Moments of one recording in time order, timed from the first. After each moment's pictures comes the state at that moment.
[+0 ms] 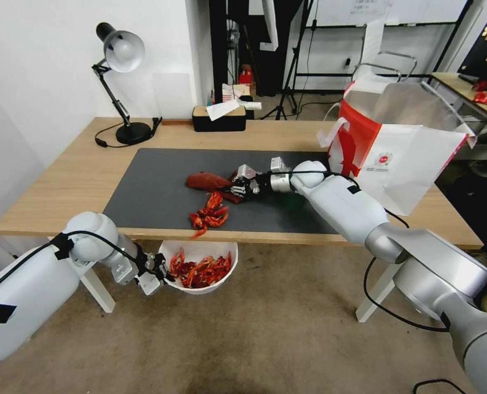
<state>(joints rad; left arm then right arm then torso) 0.75 -0.64 0.01 -1.72 0.48 -0.50 1.22 -0.07 1.30 -0.50 0.73 0.47 0.19 -0.95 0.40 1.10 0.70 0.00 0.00</state>
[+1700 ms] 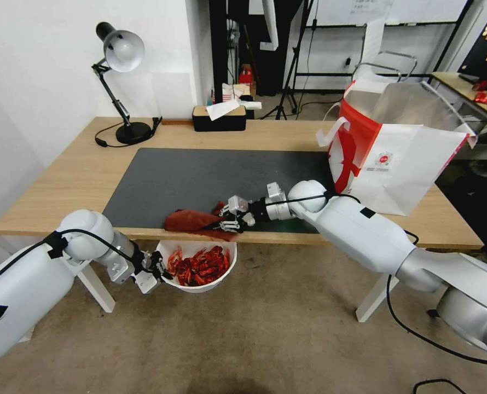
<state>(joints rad) 0.75 -0.62 0.00 -1.74 0.47 -0.50 1.22 -0.19 1.11 -0.62 1.19 0.57 0.13 -0.96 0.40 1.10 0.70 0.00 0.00</state>
